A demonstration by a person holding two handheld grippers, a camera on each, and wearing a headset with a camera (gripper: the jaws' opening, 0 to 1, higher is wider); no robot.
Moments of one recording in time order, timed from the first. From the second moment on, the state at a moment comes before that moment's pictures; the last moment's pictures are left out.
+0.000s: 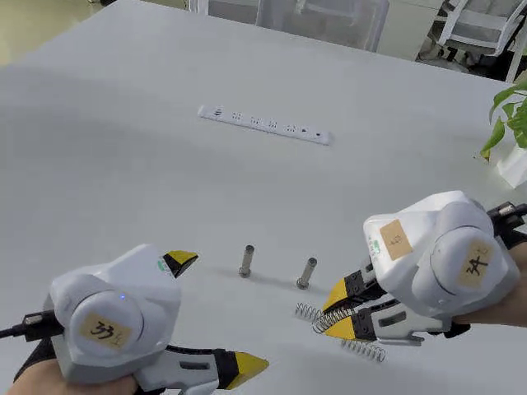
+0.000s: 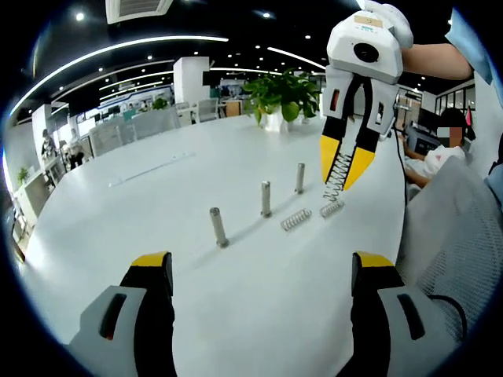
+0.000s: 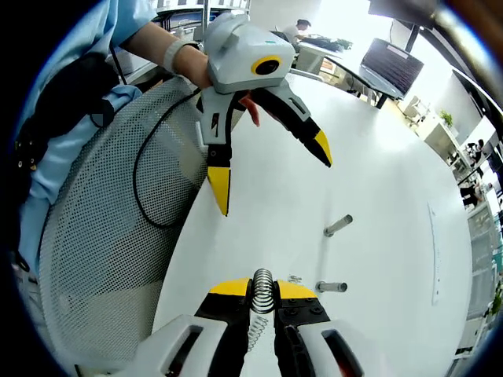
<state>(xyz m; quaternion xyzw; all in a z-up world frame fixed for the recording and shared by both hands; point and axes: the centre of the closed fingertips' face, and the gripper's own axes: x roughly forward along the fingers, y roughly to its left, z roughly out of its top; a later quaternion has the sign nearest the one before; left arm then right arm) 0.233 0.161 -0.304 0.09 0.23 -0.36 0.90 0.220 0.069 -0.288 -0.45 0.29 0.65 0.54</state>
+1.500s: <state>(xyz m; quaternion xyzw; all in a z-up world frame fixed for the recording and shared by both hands) 0.240 0.161 -0.308 0.08 0.23 -0.35 0.91 0.304 0.156 -0.287 -0.57 0.25 0.67 0.41</state>
